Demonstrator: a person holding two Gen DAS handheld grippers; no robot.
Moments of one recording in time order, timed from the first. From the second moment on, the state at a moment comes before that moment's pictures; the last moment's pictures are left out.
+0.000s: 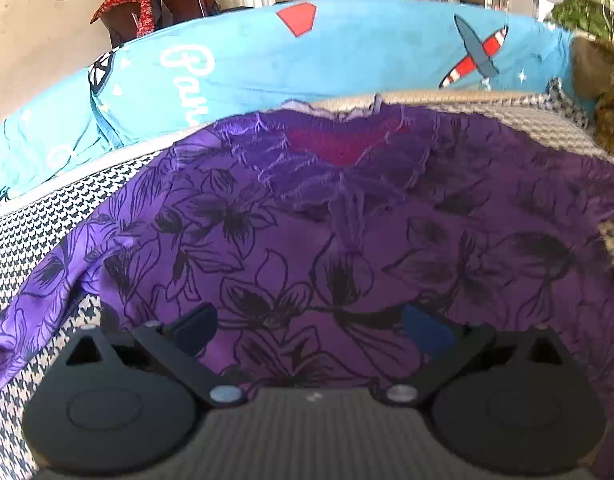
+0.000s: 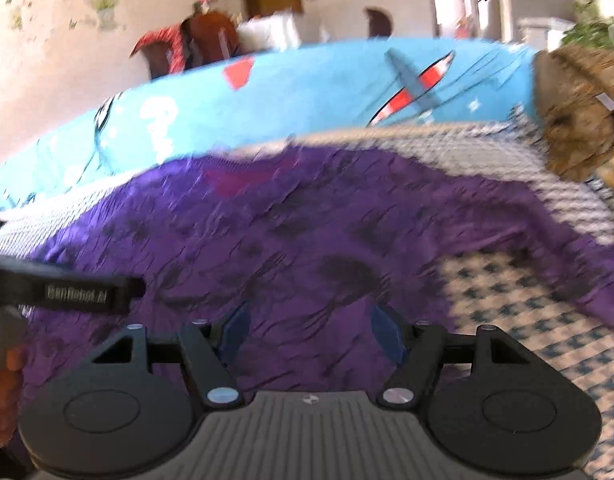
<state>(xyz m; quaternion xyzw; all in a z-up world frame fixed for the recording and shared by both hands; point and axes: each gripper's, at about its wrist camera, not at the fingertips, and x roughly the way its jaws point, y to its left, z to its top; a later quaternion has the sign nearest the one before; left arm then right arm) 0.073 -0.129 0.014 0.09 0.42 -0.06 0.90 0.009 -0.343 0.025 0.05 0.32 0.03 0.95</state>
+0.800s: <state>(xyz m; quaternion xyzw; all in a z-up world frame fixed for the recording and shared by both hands) 0.084 -0.128 -0.017 0.09 0.44 -0.06 0.89 -0.042 -0.590 0.065 0.15 0.26 -0.23 0.93</state>
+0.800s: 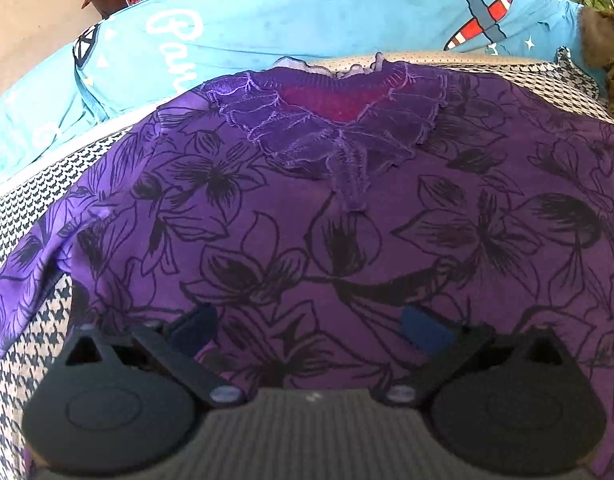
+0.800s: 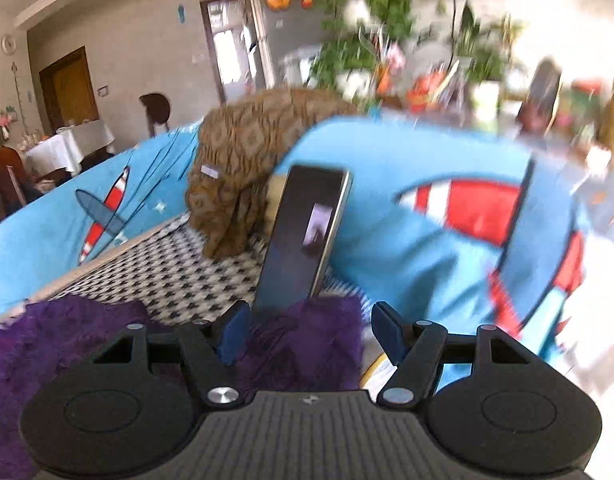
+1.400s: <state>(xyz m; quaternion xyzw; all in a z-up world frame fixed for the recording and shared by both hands) 0.083 -0.132 -0.018 0.10 0.43 -0.06 0.89 -0.049 -0.582 0.072 0.09 0.21 -0.29 0.93</state>
